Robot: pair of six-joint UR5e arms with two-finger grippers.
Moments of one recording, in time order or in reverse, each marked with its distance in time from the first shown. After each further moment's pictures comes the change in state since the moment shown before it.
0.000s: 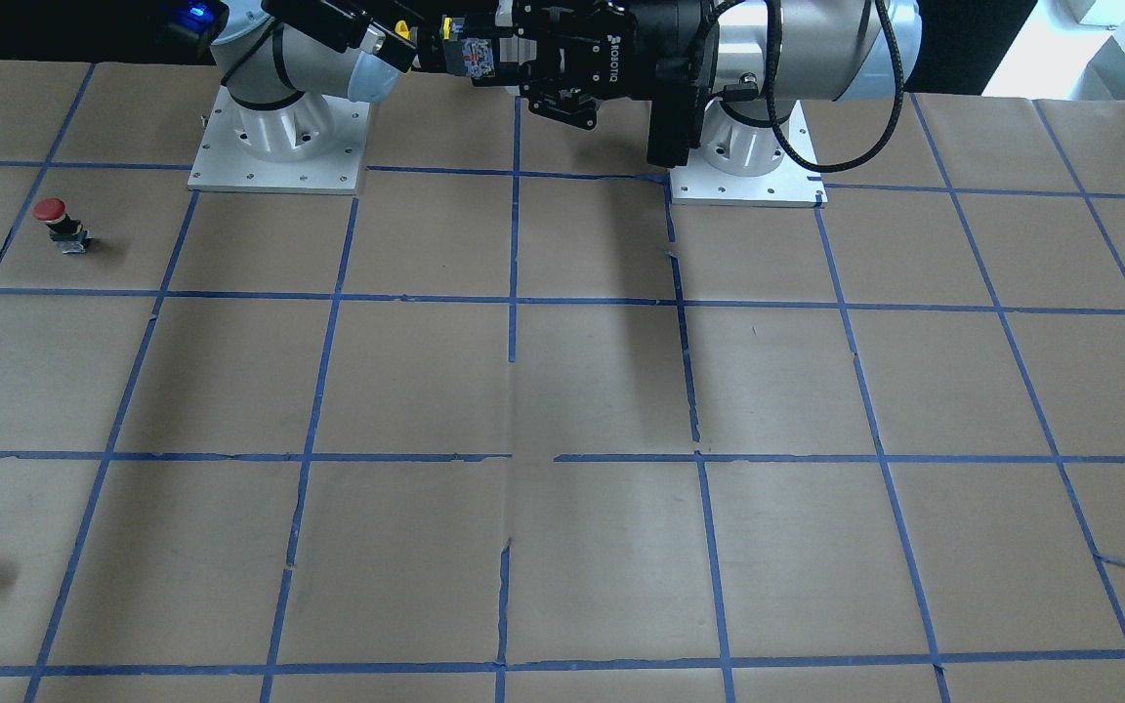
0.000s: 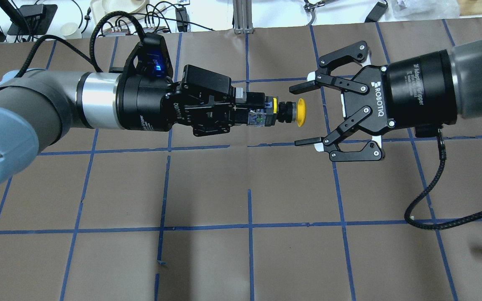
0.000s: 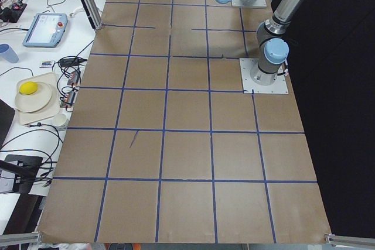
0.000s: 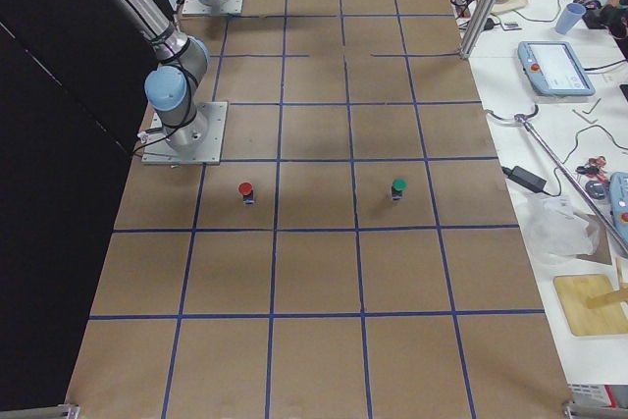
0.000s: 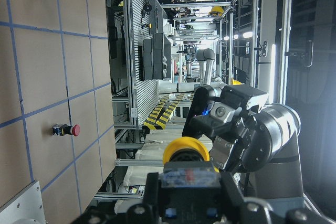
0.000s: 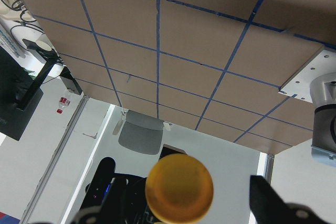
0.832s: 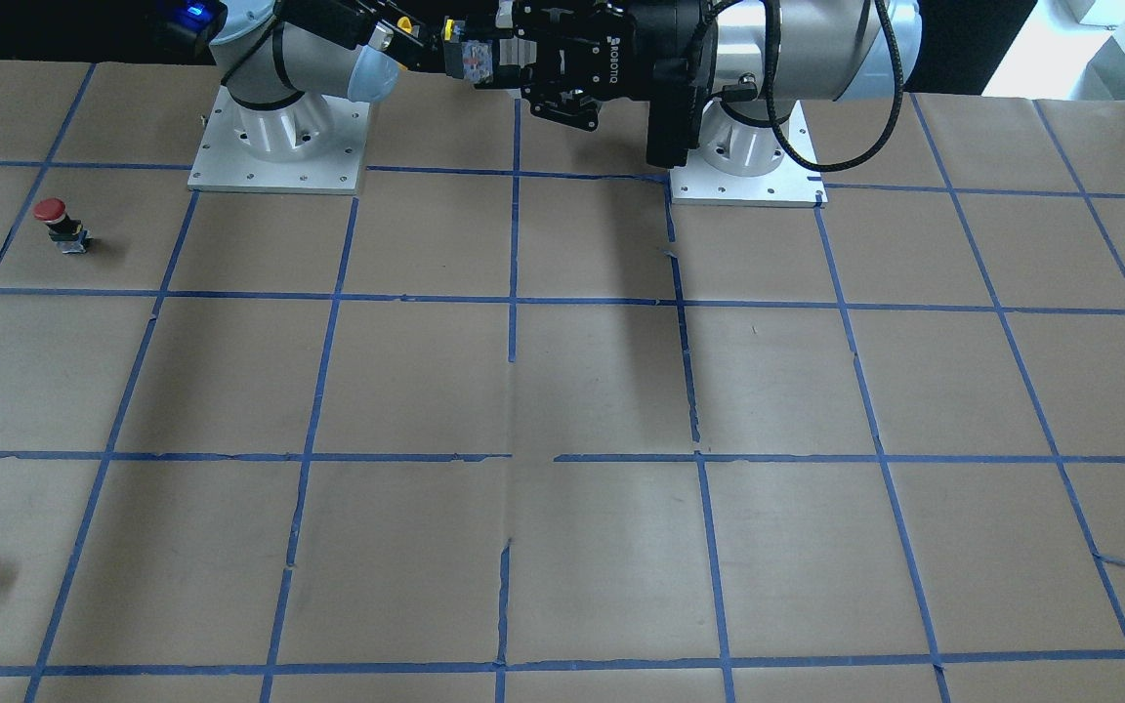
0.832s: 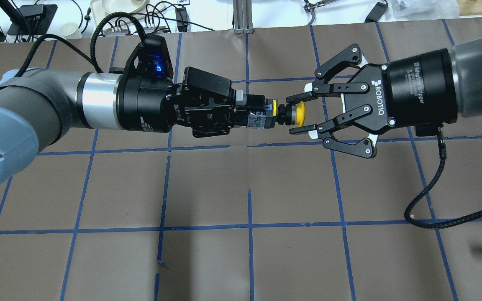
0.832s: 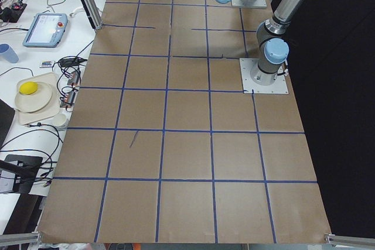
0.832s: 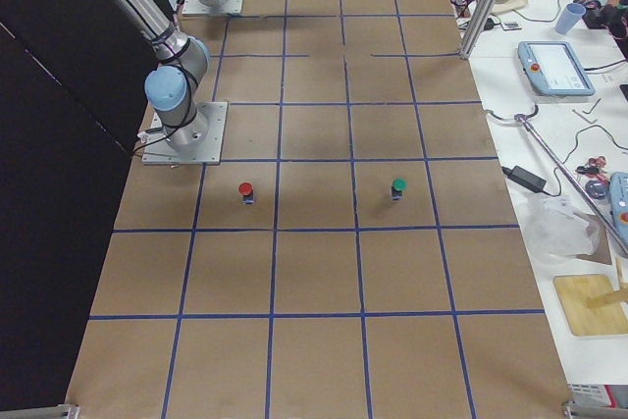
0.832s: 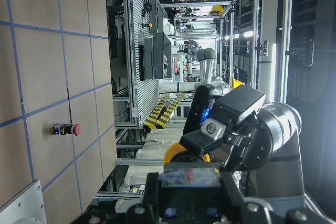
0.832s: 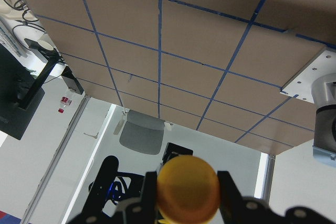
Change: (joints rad) left arm 0.000 -0.001 0.001 0.002 0.019 0.002; right arm -0.002 0.001 -0.002 -0.007 0.002 0.001
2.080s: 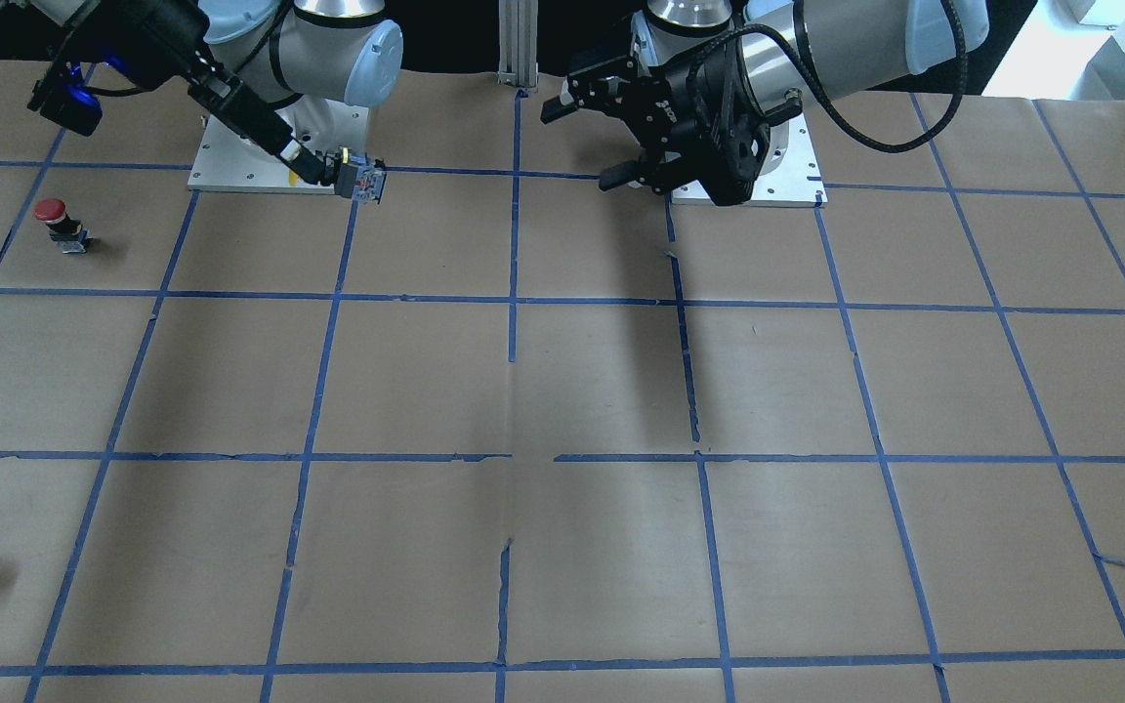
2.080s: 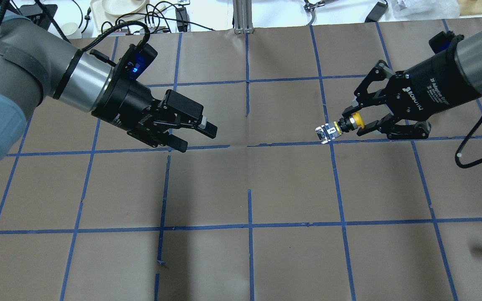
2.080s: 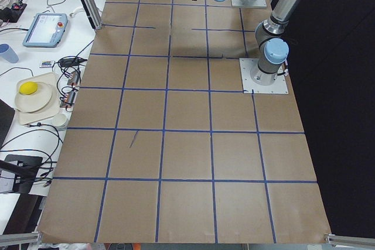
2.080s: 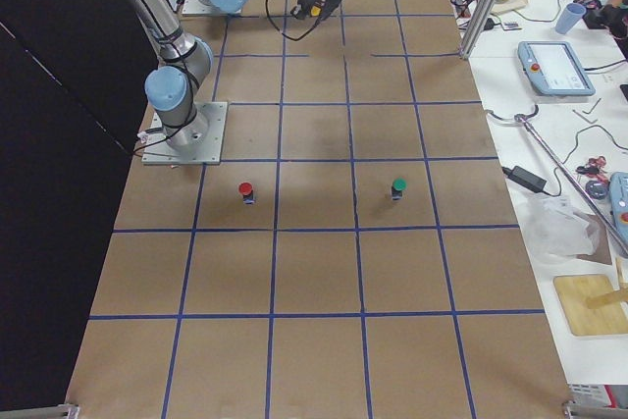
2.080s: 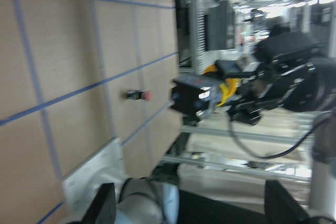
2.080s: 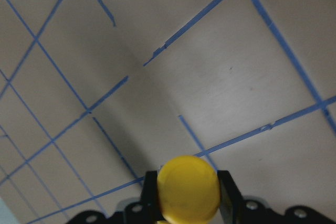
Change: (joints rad) left arm 0.042 -0.048 0.078 0.365 0.780 -0.372; right arm -0.073 0.174 -0.044 -0.119 -0.525 -0.825
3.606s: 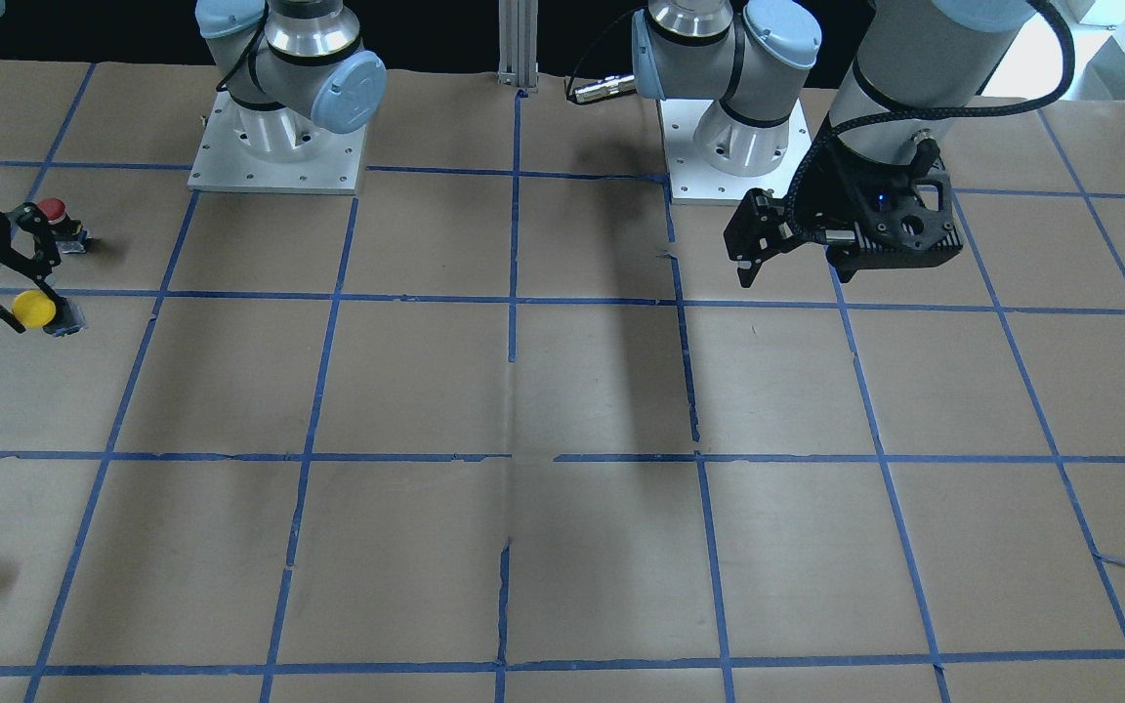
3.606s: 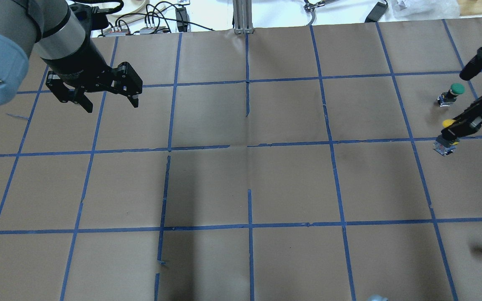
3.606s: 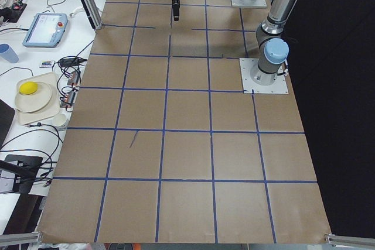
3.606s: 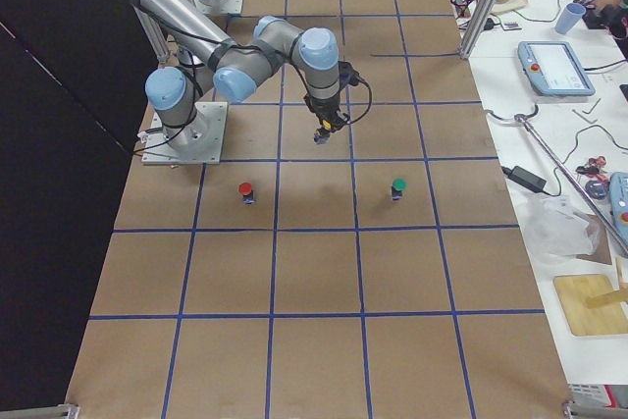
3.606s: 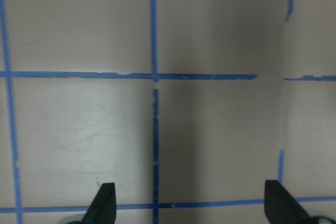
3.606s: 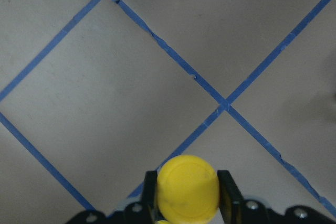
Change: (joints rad) left arm -0.024 -0.121 0.213 0.117 0.634 -0.286; right arm -0.393 0.183 0.155 -0.448 -0.315 -1.871
